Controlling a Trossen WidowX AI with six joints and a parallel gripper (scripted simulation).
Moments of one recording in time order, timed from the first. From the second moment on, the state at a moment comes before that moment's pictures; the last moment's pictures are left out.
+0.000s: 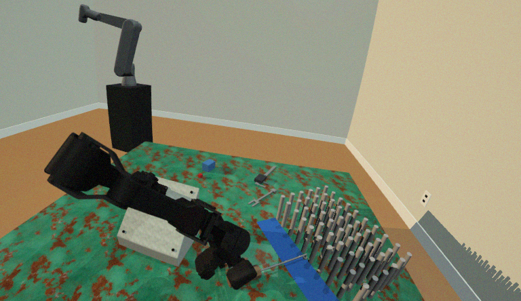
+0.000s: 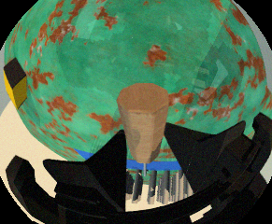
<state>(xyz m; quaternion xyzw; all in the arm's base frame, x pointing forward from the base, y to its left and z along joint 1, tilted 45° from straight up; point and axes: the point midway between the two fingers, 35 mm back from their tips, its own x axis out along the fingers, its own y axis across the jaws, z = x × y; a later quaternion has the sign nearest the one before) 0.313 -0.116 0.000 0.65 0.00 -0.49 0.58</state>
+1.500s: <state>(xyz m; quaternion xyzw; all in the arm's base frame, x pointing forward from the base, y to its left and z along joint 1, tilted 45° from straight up) 0.306 -0.106 0.013 0.65 0.01 -0.50 0.58</state>
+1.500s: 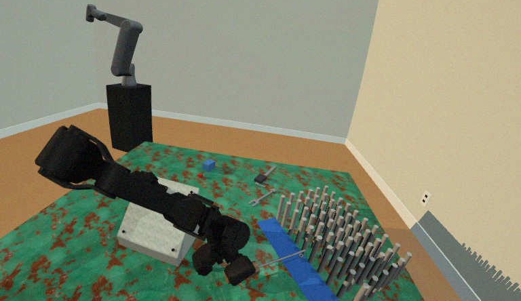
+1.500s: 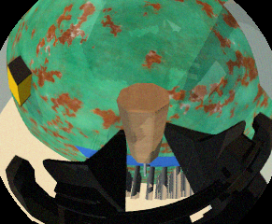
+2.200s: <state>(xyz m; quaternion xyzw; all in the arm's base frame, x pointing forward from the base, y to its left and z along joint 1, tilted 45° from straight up) 0.274 -0.111 0.035 0.64 0.01 -0.50 0.58</state>
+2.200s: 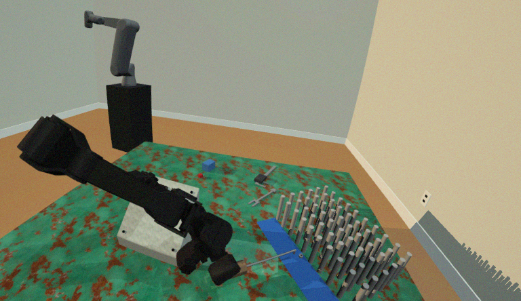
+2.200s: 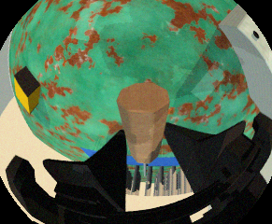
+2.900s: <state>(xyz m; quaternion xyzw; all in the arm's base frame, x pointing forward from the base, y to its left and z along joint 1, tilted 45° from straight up) 0.281 -0.040 0.101 0.64 0.01 -0.51 0.57</state>
